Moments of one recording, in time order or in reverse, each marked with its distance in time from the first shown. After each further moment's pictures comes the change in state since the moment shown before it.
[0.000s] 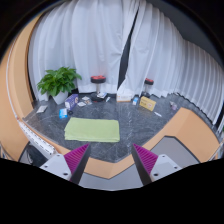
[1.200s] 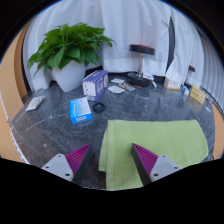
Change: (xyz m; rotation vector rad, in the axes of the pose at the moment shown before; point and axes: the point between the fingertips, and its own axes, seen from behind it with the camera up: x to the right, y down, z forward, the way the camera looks) arm -0.327 0.021 0.408 -0.069 -0.081 0.022
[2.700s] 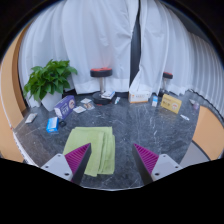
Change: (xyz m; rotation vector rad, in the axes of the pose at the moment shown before) arm 0.257 -0.057 -0.138 0.099 -0.004 0.029
